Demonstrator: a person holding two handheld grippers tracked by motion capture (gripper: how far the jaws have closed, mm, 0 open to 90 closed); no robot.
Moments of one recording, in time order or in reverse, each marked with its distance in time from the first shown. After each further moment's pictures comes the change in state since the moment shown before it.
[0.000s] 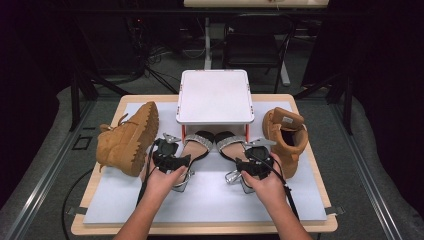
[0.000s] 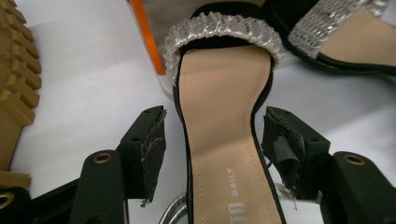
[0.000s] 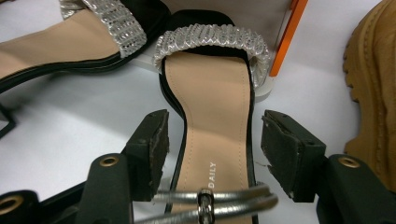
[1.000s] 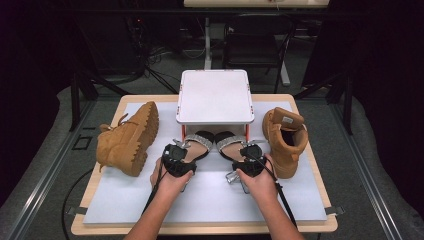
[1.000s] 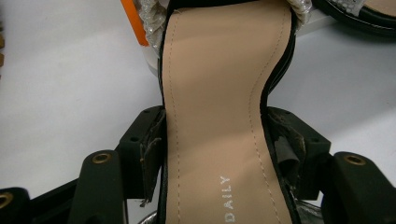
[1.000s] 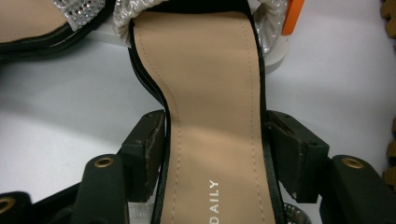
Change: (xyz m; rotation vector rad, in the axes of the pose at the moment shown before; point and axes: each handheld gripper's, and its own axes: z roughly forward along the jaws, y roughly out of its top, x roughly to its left) left arm -0.016 -0.013 0.045 0.094 0.071 0.029; right arm -0.001 -0.005 0.046 0.130 -0.031 0.114
